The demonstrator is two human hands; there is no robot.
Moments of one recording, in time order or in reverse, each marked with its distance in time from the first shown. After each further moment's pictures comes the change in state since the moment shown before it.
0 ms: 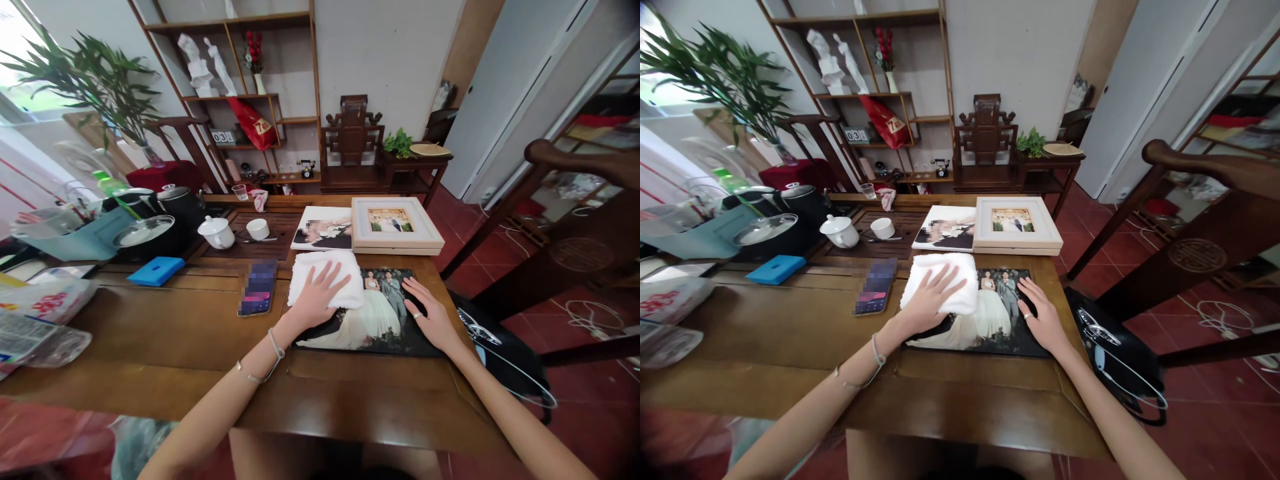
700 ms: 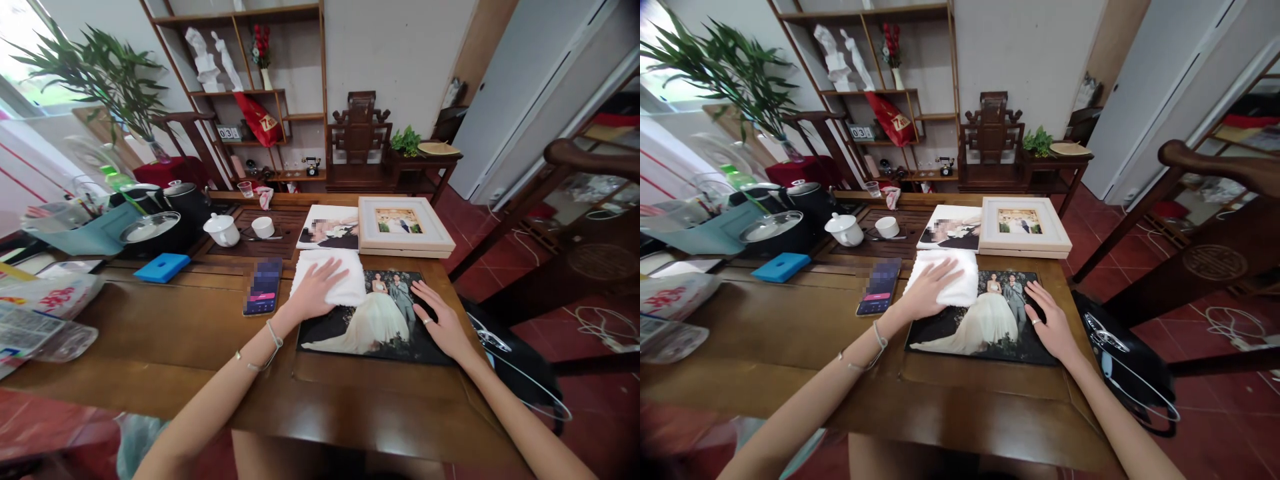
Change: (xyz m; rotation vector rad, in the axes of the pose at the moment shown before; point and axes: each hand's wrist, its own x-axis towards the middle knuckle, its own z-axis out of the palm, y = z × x) left_hand 0.003 -0.025 -0.002 -0.072 0.032 0.017; right_hand 0.000 -0.001 -0.002 -0.010 0.003 -0.007
